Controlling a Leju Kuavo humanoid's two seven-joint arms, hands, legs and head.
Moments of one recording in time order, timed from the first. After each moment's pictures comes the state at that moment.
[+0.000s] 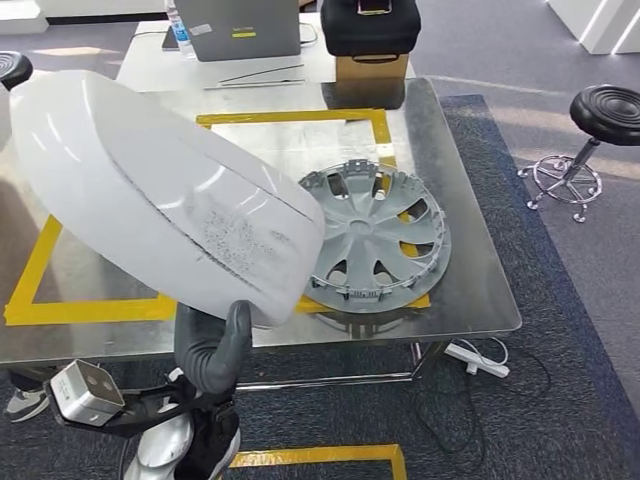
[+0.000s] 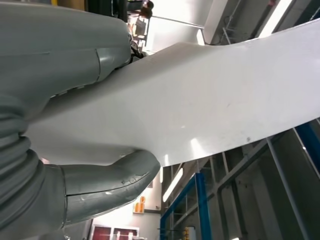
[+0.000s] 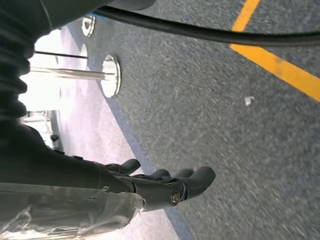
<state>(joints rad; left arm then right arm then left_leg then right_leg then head) -0.04 -0.18 -0.63 -1.77 0.17 -0.09 -0.67 -0.06 0.14 -0.67 -0.20 1.51 -0.16 0.24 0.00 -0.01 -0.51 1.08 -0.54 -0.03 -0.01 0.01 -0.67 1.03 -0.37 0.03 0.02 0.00</state>
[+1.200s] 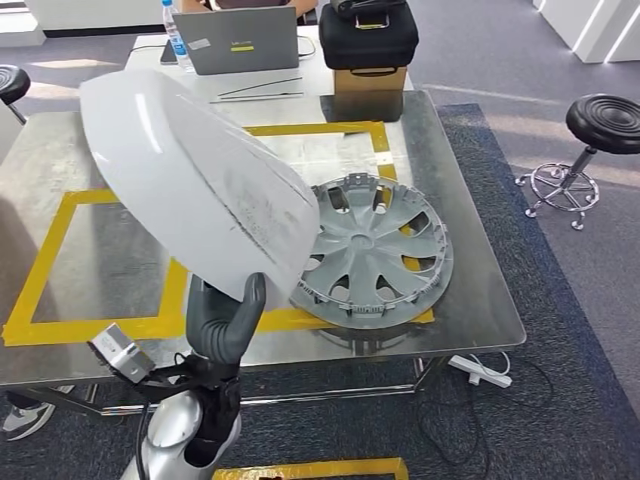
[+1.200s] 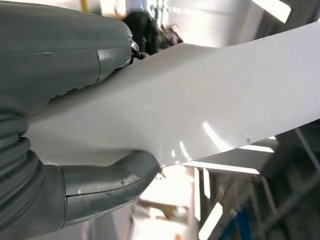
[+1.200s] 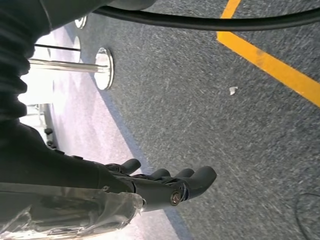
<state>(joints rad) -0.10 -0.20 -0.59 -1.64 0.09 0.05 -0.58 -0.09 0.14 -0.67 -0.20 1.54 -0.15 0.24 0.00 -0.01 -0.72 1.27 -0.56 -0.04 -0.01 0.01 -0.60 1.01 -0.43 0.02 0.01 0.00</state>
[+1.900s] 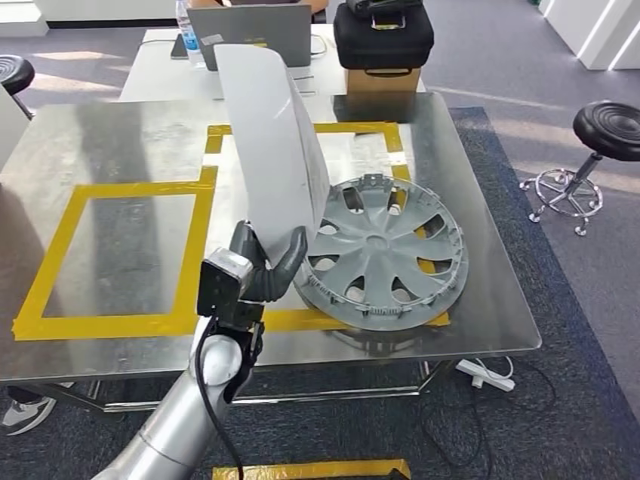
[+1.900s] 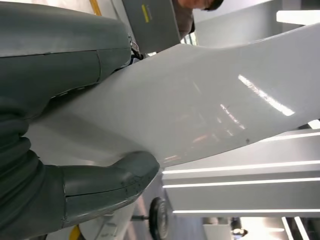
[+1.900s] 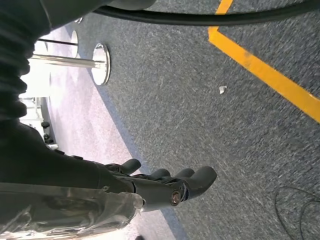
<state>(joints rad) -0.36 -0.24 -0.56 -1.29 -0.17 0.25 -0.44 -0.13 0.14 -0.66 -0.20 1.55 -0.12 0.26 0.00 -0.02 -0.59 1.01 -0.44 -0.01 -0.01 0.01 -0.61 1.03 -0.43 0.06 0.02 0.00</state>
